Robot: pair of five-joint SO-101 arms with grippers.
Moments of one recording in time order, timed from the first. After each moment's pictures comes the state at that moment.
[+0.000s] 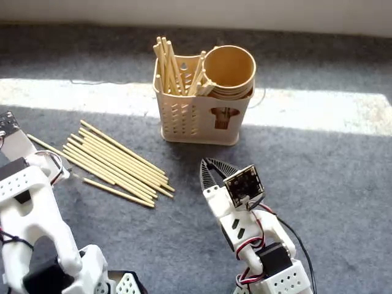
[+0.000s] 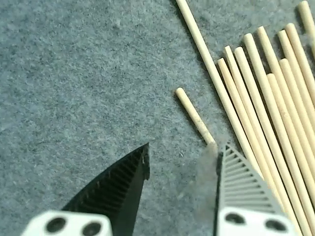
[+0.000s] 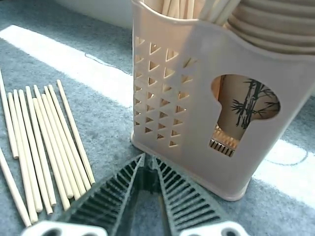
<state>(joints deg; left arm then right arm) -38.7 -22.6 47.9 52.6 9.6 -30.5 -104.2 95.9 31.2 9.9</state>
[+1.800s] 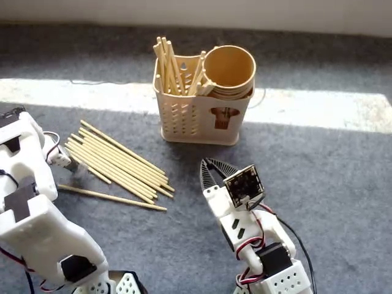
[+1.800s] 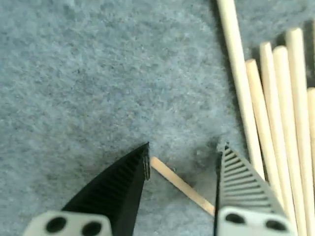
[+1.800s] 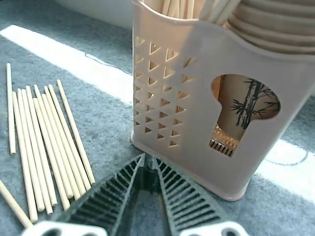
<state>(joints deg) -36.9 18.7 10.8 75.5 12.6 -30.5 -104.2 95.9 31.2 9.9</state>
